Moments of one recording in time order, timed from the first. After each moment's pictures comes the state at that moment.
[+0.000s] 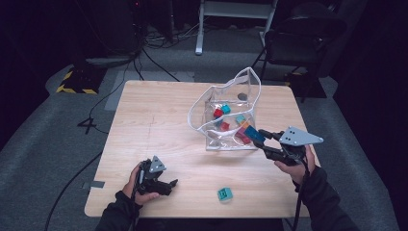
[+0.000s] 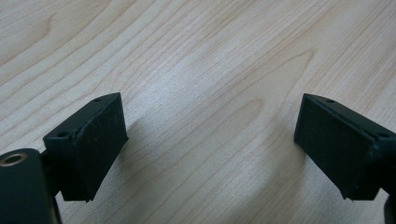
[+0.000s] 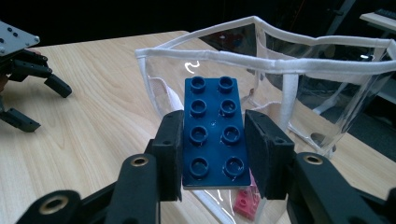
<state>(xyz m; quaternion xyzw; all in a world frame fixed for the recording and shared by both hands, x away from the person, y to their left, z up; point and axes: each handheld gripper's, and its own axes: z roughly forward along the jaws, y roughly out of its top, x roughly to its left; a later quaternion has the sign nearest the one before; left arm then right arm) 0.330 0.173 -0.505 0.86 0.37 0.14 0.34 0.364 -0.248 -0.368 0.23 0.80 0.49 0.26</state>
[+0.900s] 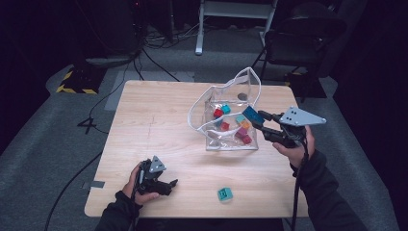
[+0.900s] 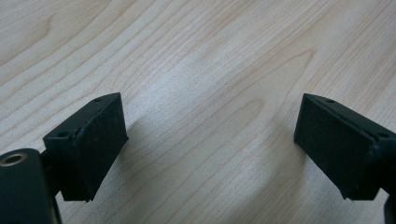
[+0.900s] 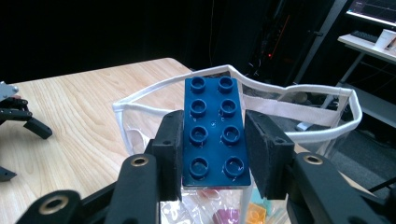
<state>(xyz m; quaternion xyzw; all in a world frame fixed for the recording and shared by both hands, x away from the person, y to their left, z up) 0.330 0.173 -0.505 0.86 0.37 0.14 0.34 0.387 -0.235 -0.324 0.23 0.78 0.51 0.28</state>
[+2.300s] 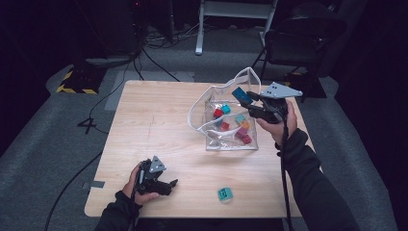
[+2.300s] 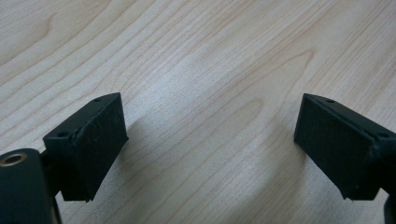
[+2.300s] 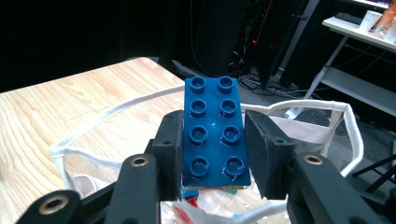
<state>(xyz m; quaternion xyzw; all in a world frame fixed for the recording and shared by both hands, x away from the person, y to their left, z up) 0.330 0.173 -0.505 0.86 0.37 0.14 0.34 0.450 -0.198 -0.312 0.28 0.78 0.48 0.29</state>
